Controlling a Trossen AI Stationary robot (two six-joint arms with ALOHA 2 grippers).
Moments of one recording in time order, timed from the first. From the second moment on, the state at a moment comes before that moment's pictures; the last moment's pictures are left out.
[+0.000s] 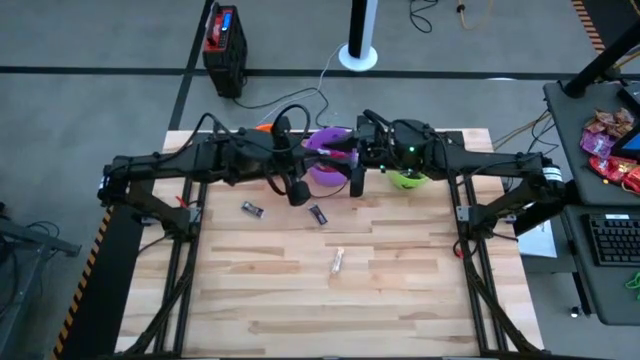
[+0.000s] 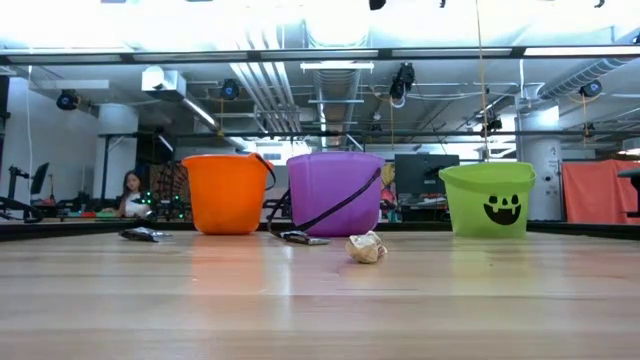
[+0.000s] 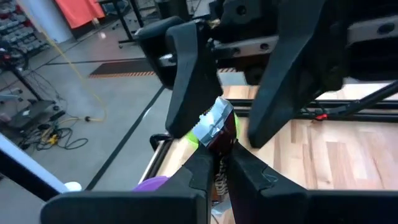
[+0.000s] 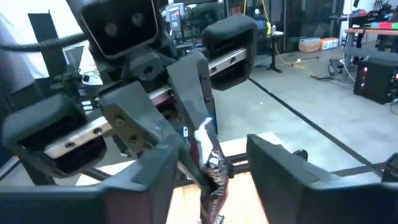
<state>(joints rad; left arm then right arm) 0.02 1.44 1.59 -0.49 -0.34 0.10 -0.14 1.42 1.35 0.06 -0.03 0.13</state>
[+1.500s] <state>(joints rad) 0.07 1.43 1.59 -1.14 -0.38 -0.24 -0.37 1.37 1.39 -1.21 0.55 0.72</state>
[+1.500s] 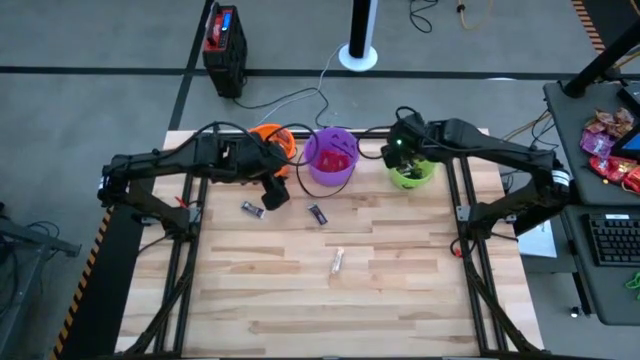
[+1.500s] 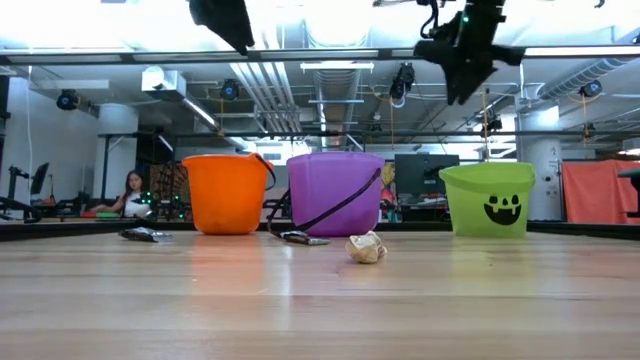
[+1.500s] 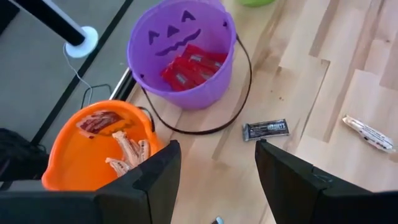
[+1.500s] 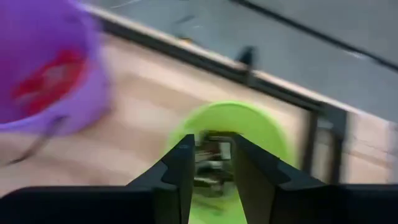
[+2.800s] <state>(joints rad) 0.34 1.67 0.95 -0.99 -0.02 0.33 -0.26 1.40 1.31 -0.88 0.00 0.58</state>
